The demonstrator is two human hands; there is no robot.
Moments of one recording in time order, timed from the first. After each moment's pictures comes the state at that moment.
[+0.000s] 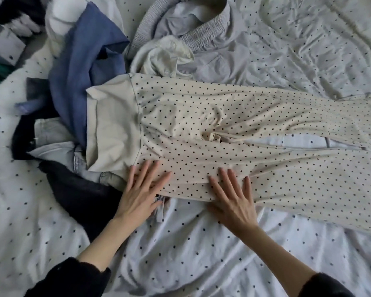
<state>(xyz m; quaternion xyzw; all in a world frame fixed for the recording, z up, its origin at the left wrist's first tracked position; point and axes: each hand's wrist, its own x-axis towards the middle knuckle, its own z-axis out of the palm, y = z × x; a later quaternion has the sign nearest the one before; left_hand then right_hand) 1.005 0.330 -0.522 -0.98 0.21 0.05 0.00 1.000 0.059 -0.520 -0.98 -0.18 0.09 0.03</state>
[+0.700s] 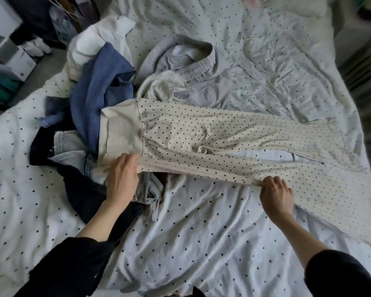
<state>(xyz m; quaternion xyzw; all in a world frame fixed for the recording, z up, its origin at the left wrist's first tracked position) 1.034 0.329 -0.427 -0.98 -0.03 -0.07 -0.20 1.030 -0.042 -0.452 -0.99 0.11 0.09 0.03</state>
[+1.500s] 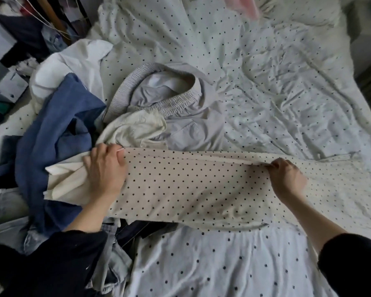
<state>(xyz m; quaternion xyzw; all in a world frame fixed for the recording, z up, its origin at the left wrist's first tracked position) 1.240 0.300 -0.470 -0.98 -0.18 -0.11 -0.07 1.270 -0.101 -0.494 -0.98 0.16 0.01 0.13</state>
